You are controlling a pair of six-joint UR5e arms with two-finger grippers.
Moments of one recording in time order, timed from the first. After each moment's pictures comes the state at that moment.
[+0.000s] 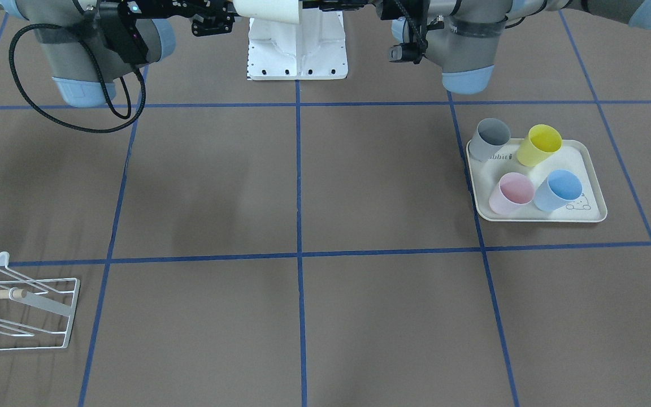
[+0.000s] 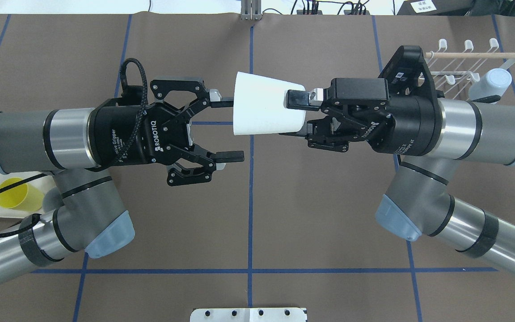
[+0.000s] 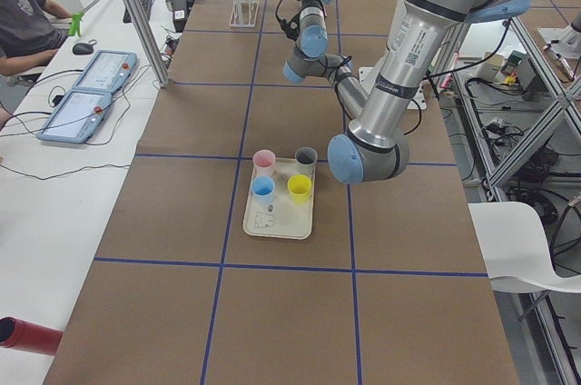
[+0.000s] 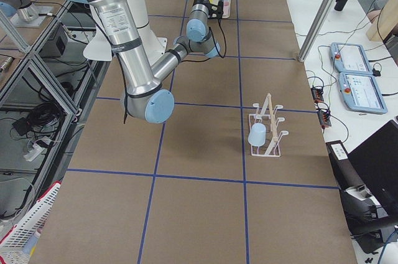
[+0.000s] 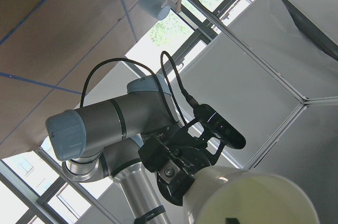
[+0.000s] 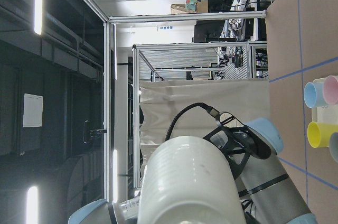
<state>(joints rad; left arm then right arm) -0.60 -2.10 -1.76 -3.25 -1.90 -2.71 0.66 -1.13 1.78 0.25 1.92 2.08</state>
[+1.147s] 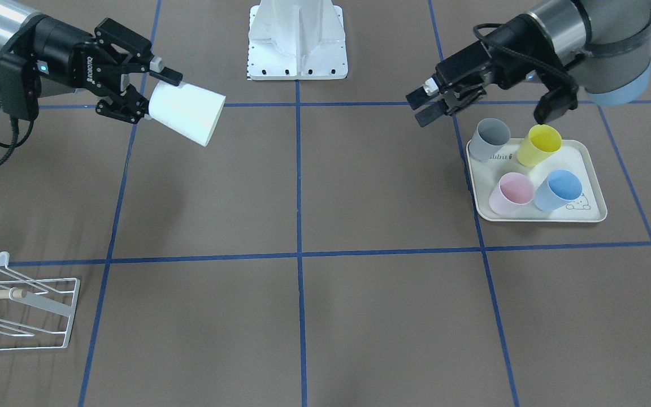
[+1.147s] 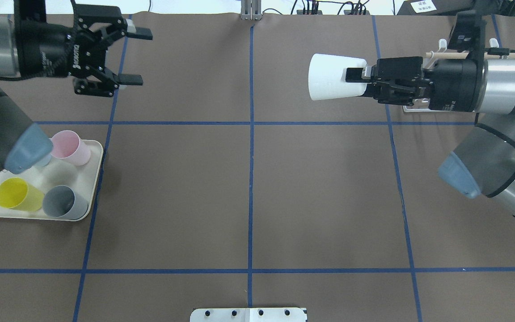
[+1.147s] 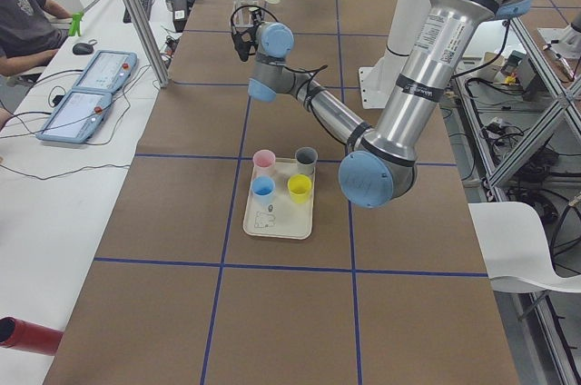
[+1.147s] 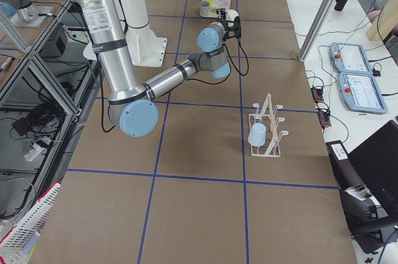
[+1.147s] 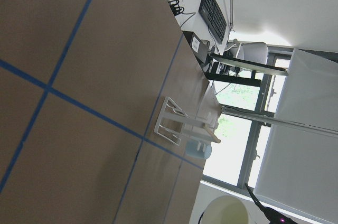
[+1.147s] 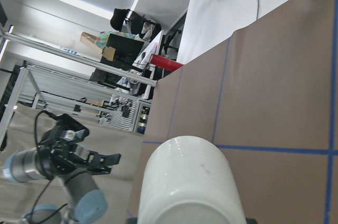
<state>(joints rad) -0.99 -1.98 -1.76 -2.81 -2.19 -2.09 0.92 -1.29 1.75 -0.04 2.11 1.69</state>
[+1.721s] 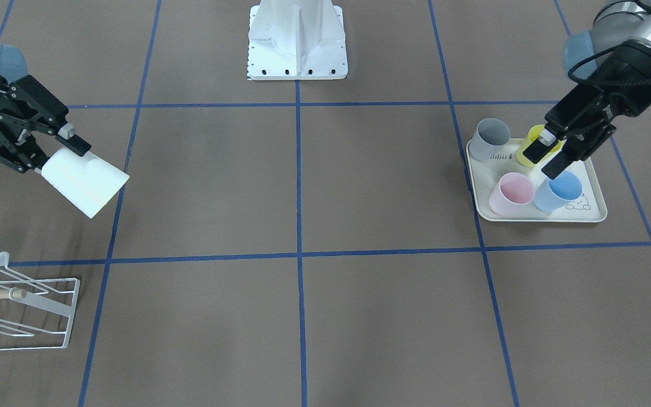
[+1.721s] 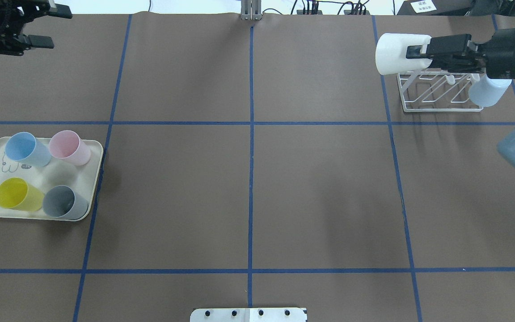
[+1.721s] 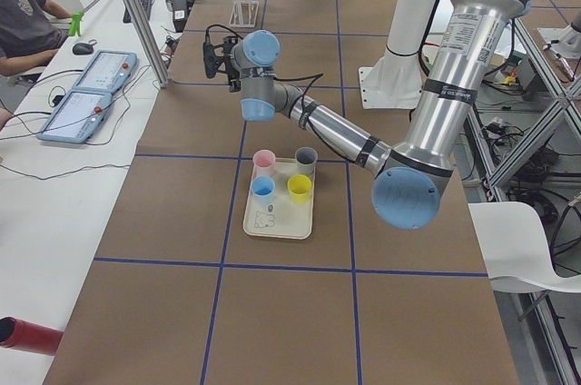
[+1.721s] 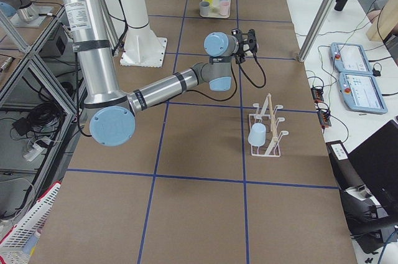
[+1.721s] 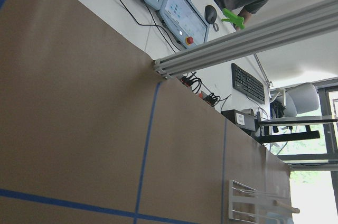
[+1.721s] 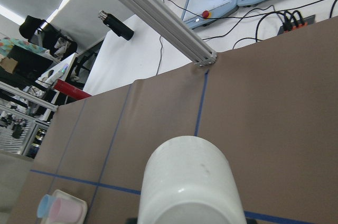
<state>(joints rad) -1.17 -1.84 -1.78 -2.54 -2.22 -1.49 1.11 -1.40 1.78 -0.38 2.21 1.33</state>
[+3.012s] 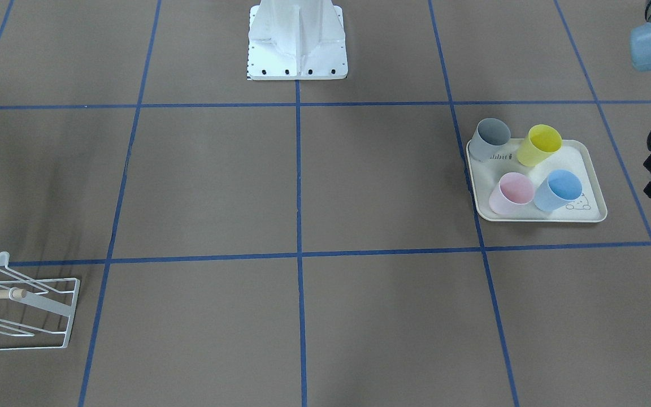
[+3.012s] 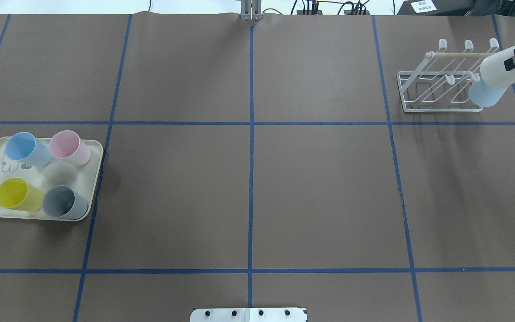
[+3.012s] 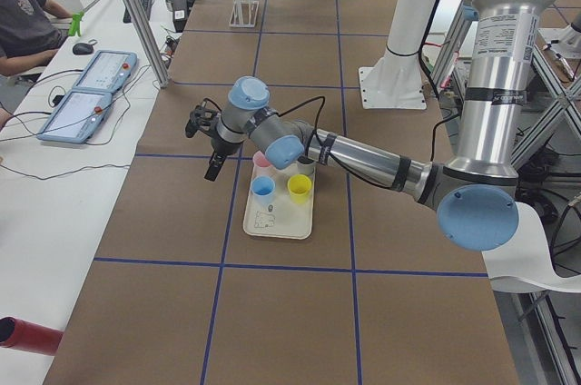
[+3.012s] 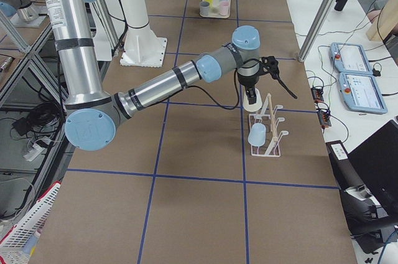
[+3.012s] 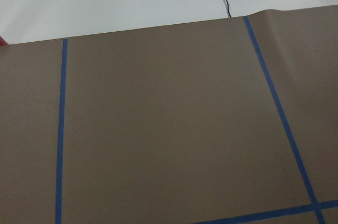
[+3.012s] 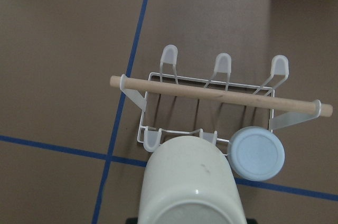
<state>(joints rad) -1.31 -1.63 -1.77 -2.08 -2.12 -0.53 1.36 -1.38 1.84 -1.53 2.35 0.36</state>
